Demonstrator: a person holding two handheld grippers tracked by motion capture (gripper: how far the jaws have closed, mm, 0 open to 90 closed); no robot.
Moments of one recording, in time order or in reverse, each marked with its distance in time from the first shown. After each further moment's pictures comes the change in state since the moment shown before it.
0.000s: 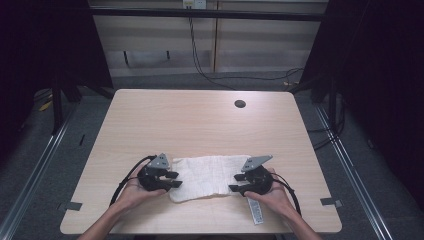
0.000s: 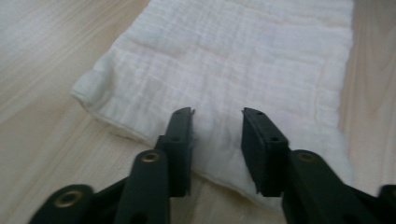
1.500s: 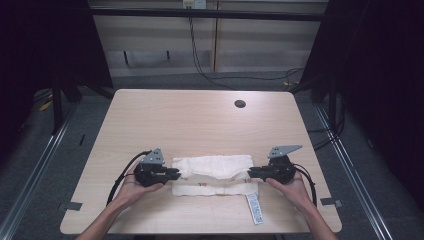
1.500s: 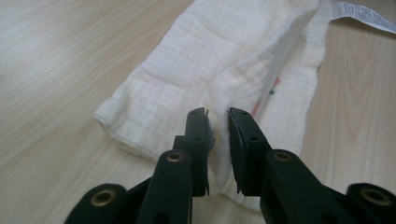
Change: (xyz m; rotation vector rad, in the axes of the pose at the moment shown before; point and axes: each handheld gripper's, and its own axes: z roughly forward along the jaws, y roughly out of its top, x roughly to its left) left arm 0.011 0.003 -0.014 -0.103 -0.046 -0.034; right arm -0.048 -0.018 -0.046 -0.126 0.048 0.146
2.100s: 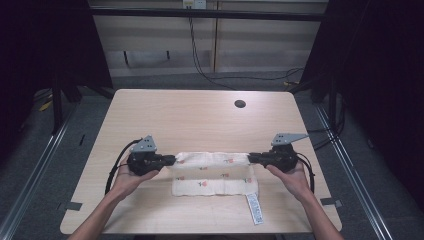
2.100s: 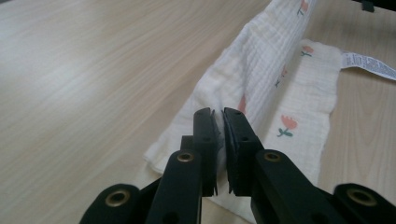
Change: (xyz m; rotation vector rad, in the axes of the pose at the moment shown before) left arm 0.012 0.018 -0.022 -0.118 0.069 -0.015; right arm -0.001 0.035 -0.018 -0.118 -0.031 -0.040
